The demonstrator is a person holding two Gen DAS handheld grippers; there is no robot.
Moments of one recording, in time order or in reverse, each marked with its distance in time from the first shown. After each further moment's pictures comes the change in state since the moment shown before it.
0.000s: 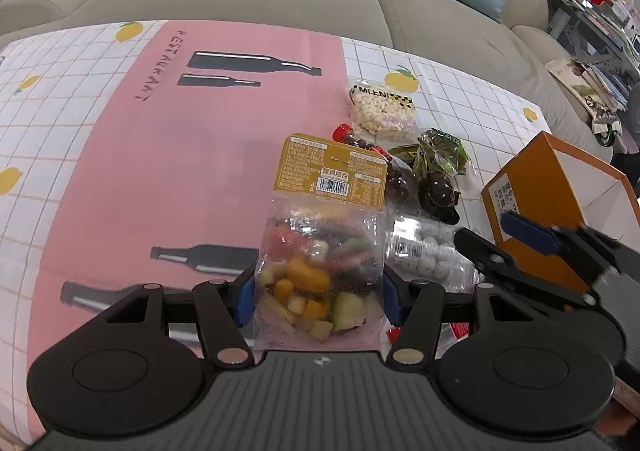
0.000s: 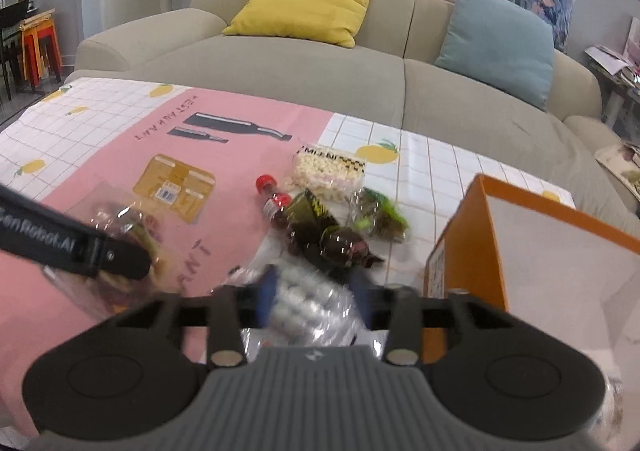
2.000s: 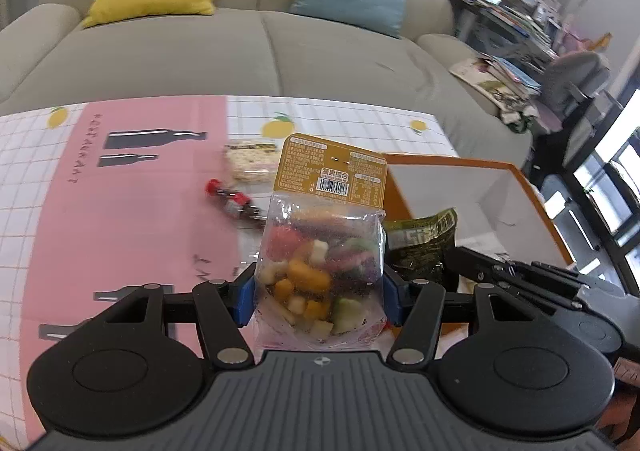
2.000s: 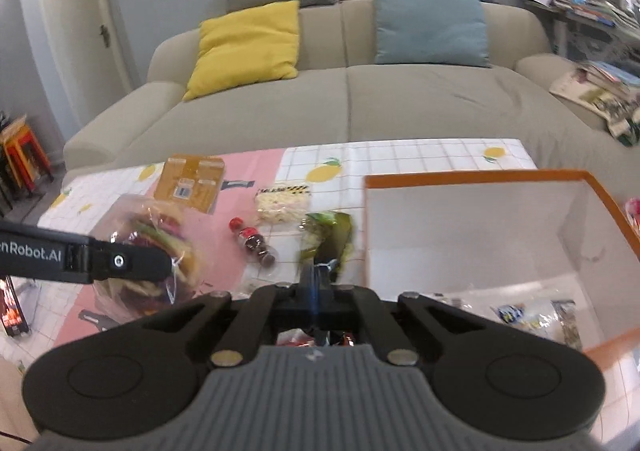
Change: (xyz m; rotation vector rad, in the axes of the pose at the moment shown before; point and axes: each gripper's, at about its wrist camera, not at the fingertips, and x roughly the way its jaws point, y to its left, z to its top) left arm -0.077 -0.088 0.007 0.170 -0.089 -0.162; right arm -0.108 -0.076 -0.006 0.327 -0.054 0.038
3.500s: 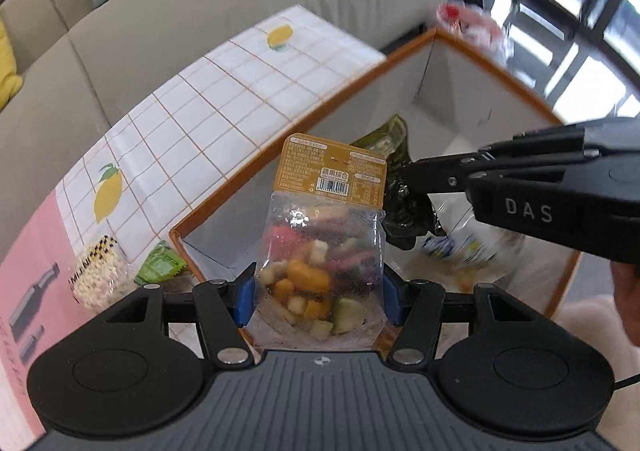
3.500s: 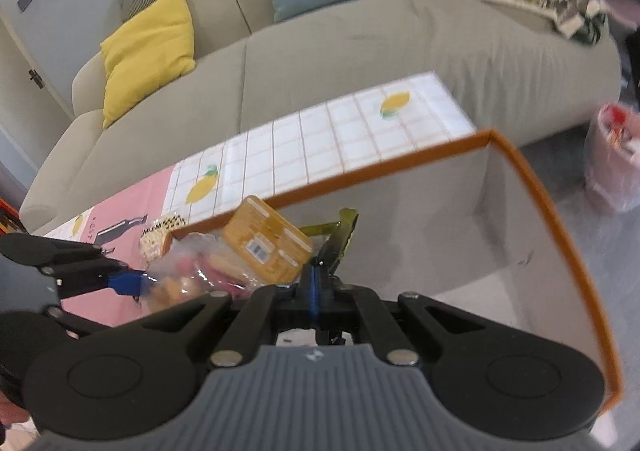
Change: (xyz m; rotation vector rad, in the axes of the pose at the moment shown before) left arm 0.176 -0.162 0.061 0.602 0.336 0.003; right arm 0.066 -0.184 0.057 0.281 0.188 -0.023
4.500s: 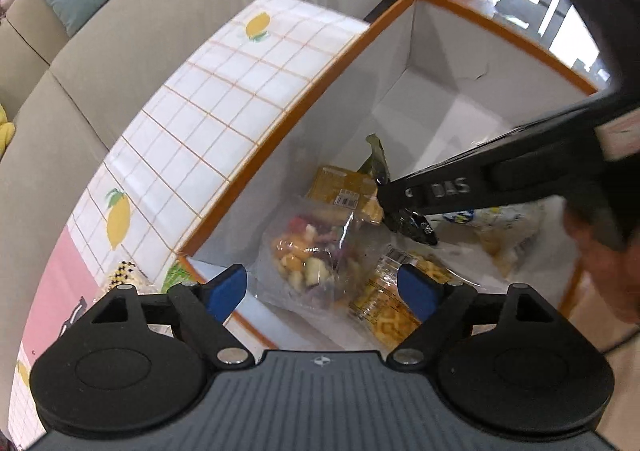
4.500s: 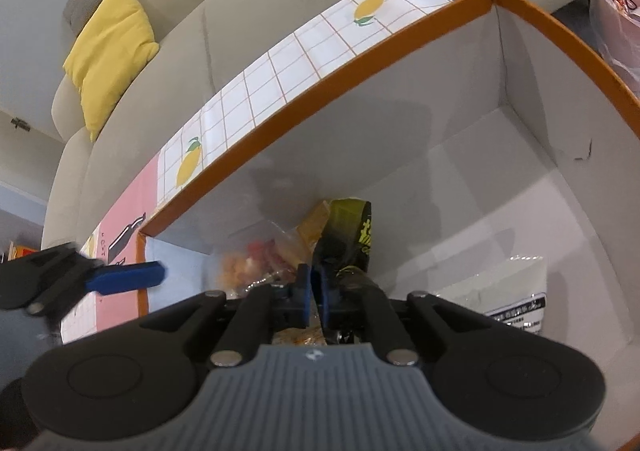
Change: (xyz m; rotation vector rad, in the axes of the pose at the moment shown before) left arm -0.014 -0.010 0.006 0.149 0.069 0.056; right arm 0.055 -0.023 -0.007 0.276 0.176 0.071
